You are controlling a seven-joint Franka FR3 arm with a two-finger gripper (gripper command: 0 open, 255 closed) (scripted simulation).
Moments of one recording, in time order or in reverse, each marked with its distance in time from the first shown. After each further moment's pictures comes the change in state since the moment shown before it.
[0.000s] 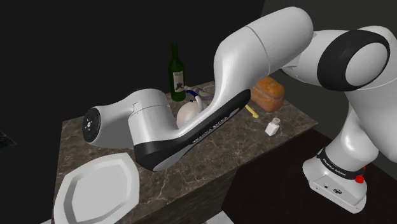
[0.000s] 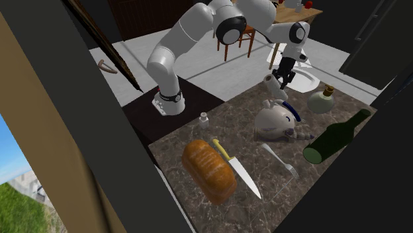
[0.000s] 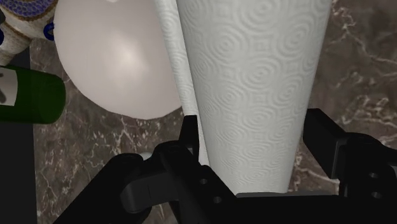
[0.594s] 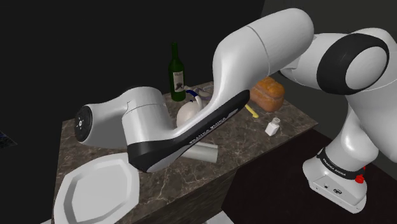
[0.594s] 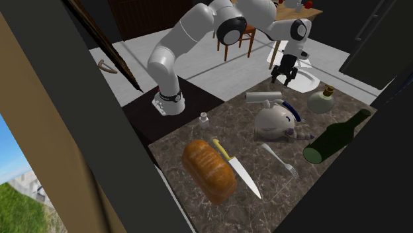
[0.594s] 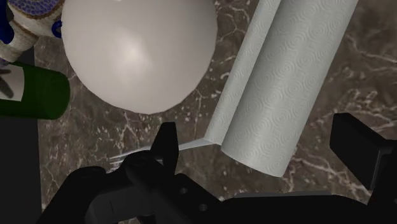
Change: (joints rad) arm 0.022 0.016 0.000 0.058 0.003 -0.039 -0.014
